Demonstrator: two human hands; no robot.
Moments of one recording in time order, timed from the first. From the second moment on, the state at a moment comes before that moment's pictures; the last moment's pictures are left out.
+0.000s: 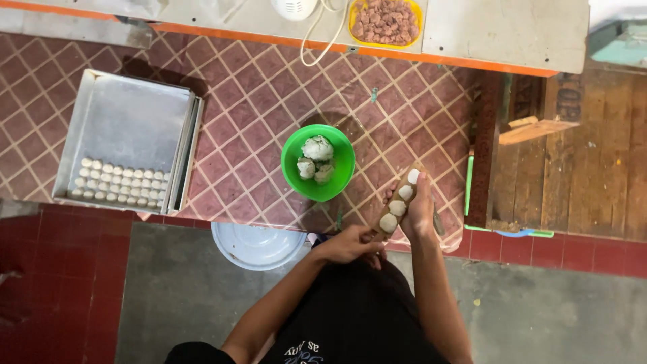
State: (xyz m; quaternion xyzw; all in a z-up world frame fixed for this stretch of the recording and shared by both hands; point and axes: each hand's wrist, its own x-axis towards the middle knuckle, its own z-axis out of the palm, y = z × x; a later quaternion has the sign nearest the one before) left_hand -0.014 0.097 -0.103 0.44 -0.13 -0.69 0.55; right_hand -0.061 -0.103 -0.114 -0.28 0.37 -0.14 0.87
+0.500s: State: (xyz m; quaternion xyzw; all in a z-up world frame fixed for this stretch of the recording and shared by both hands) left_hand -0.052 0.087 -0.275 0.57 0.02 -0.68 0.46; right_hand -0.238 -0.171 -0.473 -0.81 0.45 -0.07 0.36
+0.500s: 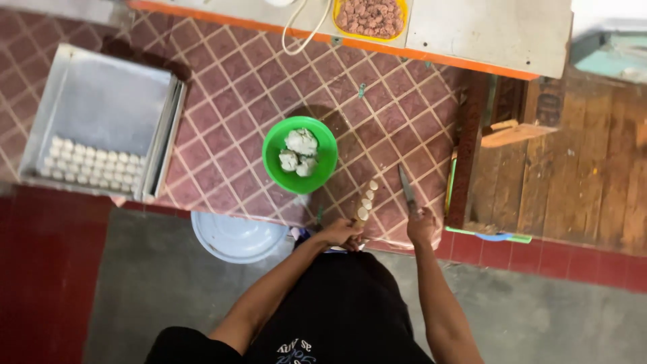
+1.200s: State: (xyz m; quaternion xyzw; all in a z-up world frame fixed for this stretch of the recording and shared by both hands) left_hand -0.160 0.032 -0.278 0.68 0.19 -0.45 0.54; right_hand -0.215 -0.219 -0.388 -0.81 0.31 0.23 0.45
